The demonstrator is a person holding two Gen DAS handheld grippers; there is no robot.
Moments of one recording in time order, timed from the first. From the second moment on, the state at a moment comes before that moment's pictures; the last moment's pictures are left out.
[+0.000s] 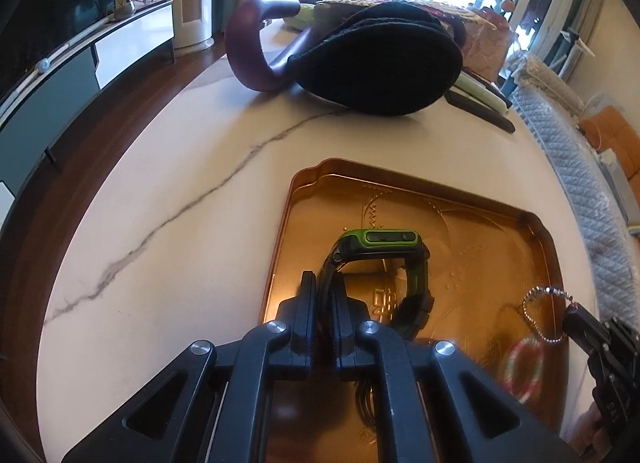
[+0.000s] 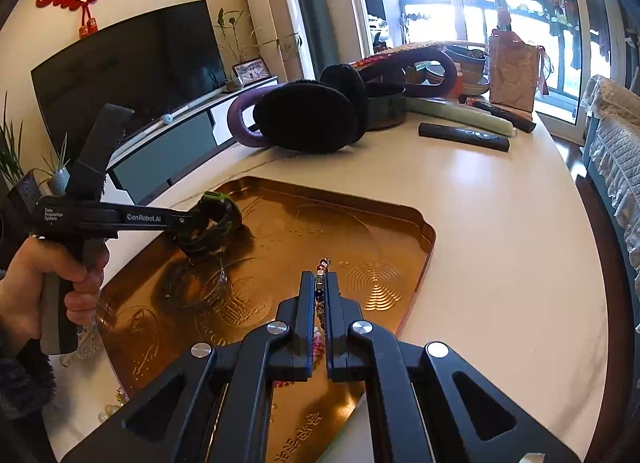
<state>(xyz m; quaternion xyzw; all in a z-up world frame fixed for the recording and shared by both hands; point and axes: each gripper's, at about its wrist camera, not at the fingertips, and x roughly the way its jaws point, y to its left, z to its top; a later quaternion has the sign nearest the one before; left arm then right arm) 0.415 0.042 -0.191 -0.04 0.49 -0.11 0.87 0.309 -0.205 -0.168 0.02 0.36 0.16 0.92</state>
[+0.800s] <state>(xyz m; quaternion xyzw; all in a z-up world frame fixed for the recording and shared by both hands) 0.364 0.029 -0.172 0.05 0.46 -0.13 0.88 0.313 -0.208 -0.182 0.04 0.41 0.15 0.90</state>
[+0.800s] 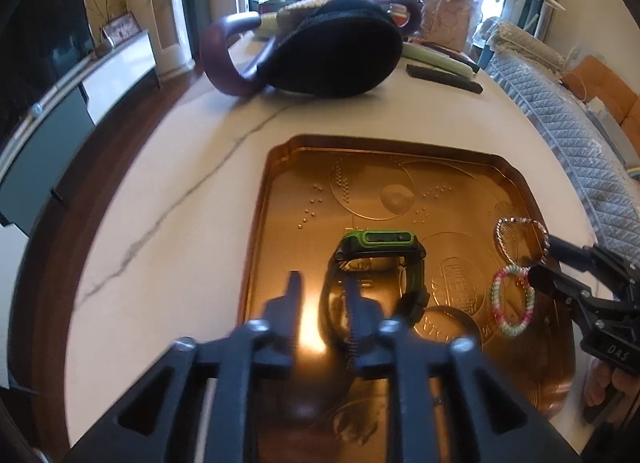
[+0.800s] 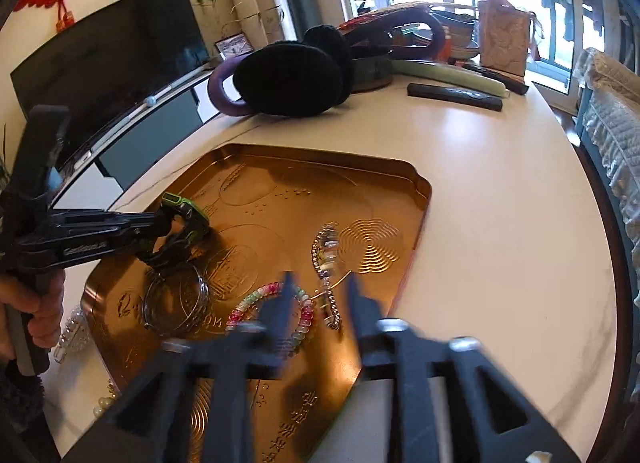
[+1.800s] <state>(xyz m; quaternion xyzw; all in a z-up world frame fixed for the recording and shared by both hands) 0.194 0.093 -0.038 0.00 0.33 -0.13 0.93 0.206 -0.183 -0.078 0.06 0.31 0.18 0.93</state>
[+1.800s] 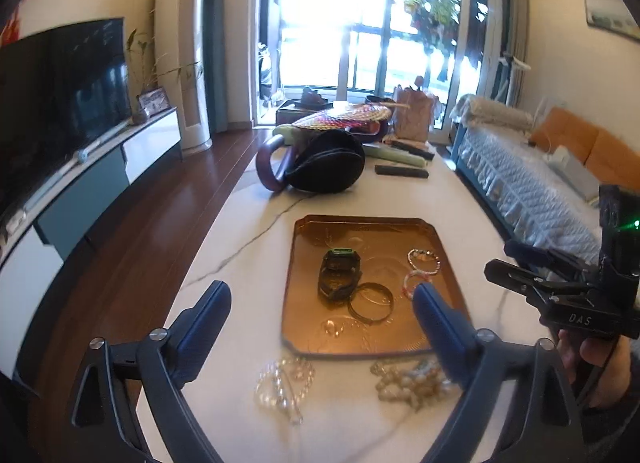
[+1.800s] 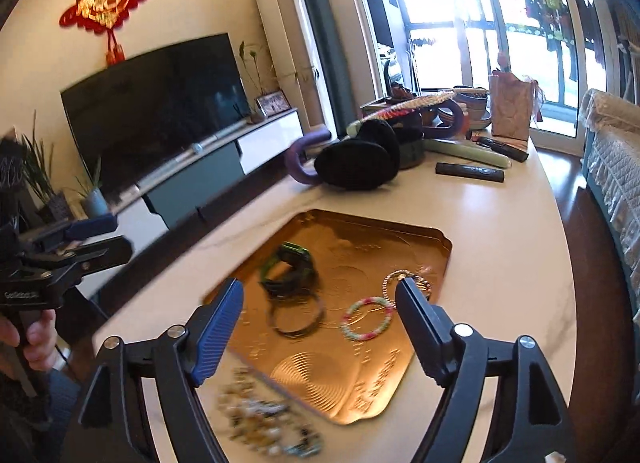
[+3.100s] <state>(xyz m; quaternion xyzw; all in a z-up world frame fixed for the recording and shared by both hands) 0.198 0.113 -0.176 0.04 0.51 -0.12 0.85 0.174 -0.110 -0.174 -0.05 0.43 0.30 0.85</state>
